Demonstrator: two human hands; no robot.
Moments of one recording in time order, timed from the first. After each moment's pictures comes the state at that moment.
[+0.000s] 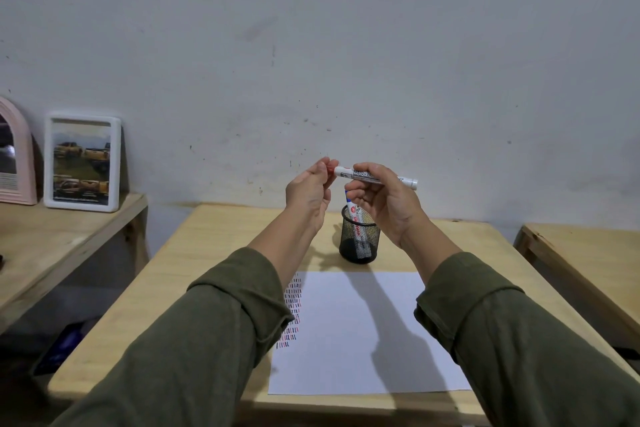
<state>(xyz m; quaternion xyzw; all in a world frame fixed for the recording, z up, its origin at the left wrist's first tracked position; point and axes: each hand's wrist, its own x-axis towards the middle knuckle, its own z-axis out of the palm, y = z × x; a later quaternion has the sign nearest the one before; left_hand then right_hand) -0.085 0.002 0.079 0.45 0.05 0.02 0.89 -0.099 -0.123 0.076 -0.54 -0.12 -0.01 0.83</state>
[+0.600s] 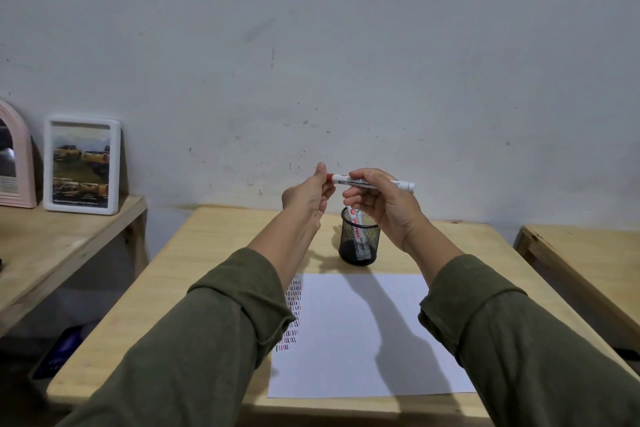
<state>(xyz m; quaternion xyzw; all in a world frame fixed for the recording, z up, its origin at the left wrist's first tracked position) -0.084 0.002 0.081 0.51 0.14 0.02 0.85 -0.099 -0.127 0.073 -0.60 -0.14 -0.02 0.78</state>
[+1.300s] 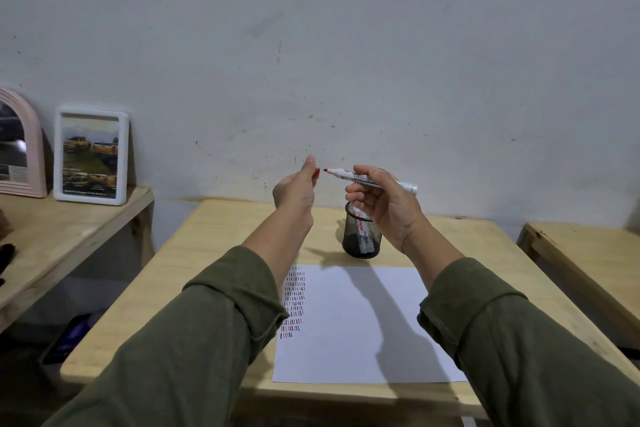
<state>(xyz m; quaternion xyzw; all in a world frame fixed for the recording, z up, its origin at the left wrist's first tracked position) -0.083 0.018 0.071 0.50 0.15 0.09 0.85 -0.109 -0.120 0.068 -0.55 -0.13 0.00 0.82</state>
